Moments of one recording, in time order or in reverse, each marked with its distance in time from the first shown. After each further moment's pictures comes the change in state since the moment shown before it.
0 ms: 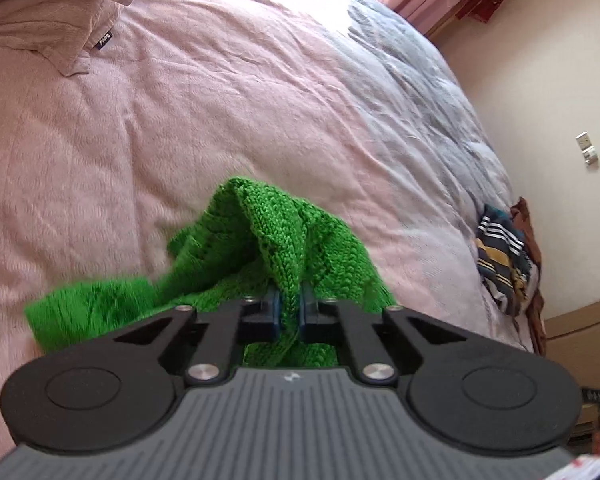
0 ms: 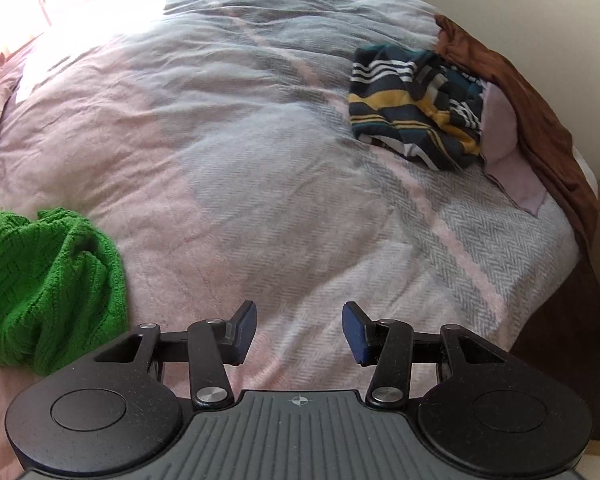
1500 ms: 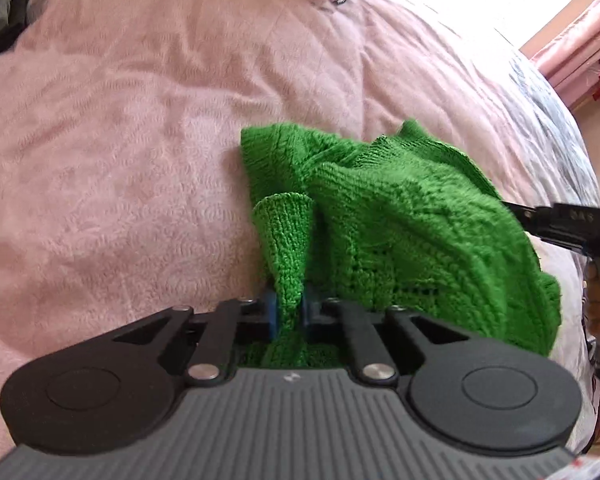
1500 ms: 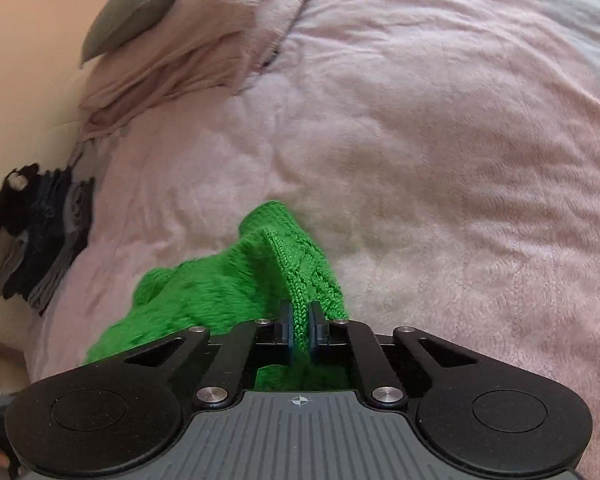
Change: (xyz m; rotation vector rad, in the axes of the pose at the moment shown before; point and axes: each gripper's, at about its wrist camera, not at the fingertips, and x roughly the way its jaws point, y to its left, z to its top) left arm -0.055 0.070 -0.162 -0.319 -0.145 0.378; right arm 0.157 0.231 0.018 -0.533 0.070 0.818
